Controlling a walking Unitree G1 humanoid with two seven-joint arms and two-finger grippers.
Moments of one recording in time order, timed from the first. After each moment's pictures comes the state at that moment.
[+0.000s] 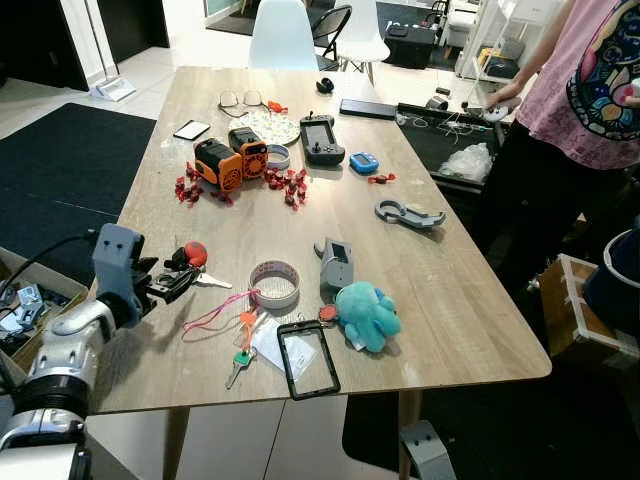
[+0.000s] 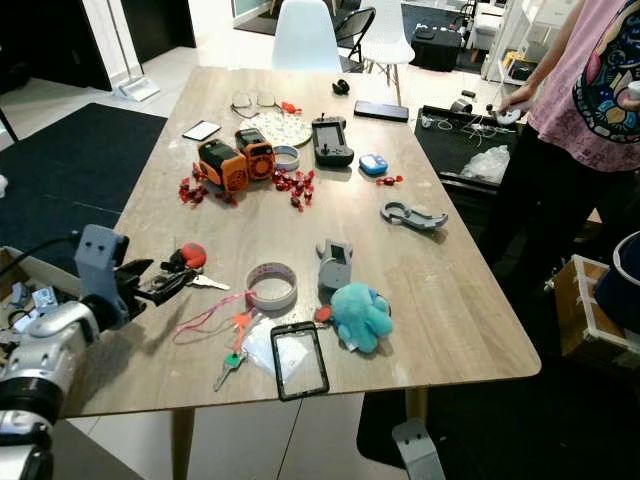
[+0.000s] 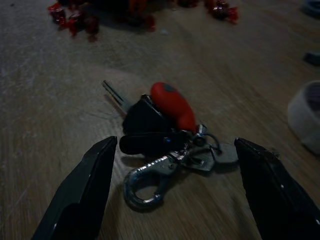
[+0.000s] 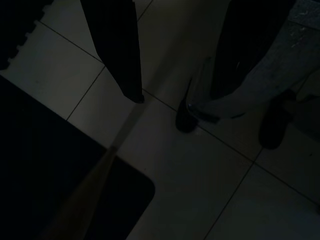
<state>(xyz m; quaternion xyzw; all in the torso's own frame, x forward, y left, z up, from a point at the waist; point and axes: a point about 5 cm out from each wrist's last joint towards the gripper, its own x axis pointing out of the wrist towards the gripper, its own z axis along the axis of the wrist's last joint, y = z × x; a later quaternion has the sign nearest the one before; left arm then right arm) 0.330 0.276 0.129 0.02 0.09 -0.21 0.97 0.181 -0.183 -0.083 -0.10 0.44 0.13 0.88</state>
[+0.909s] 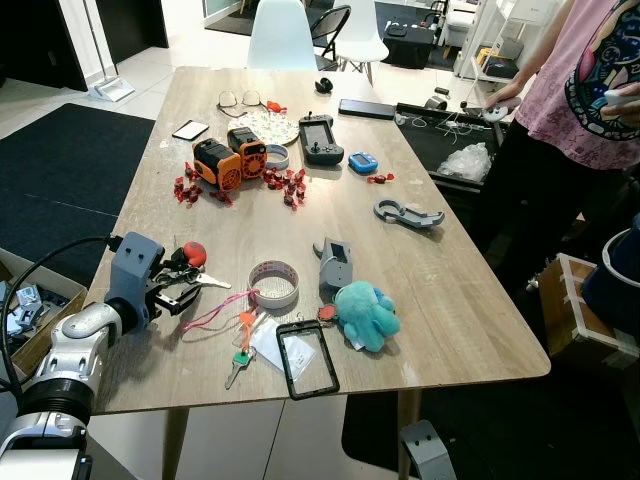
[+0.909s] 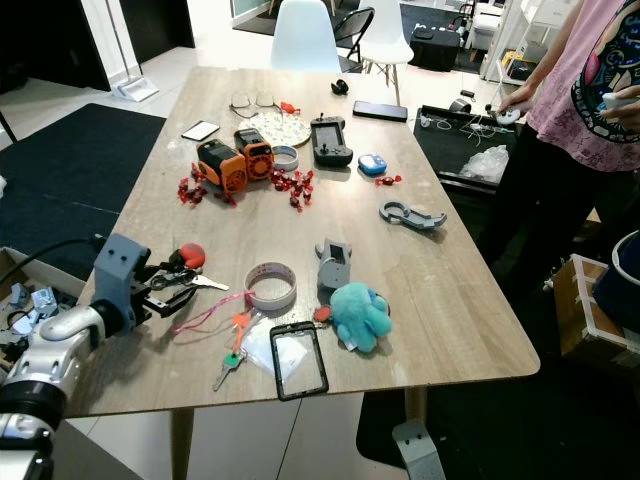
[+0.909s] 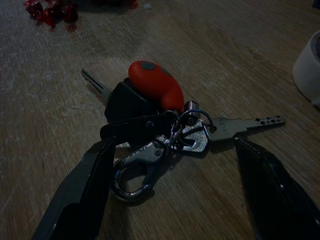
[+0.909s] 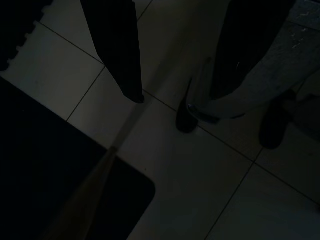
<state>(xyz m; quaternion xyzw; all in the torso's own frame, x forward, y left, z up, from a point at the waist) 0.331 0.268 0.118 0.11 0.12 -0.20 0.97 0.180 -0.184 -0.083 -0.10 0.44 0.13 0.88</state>
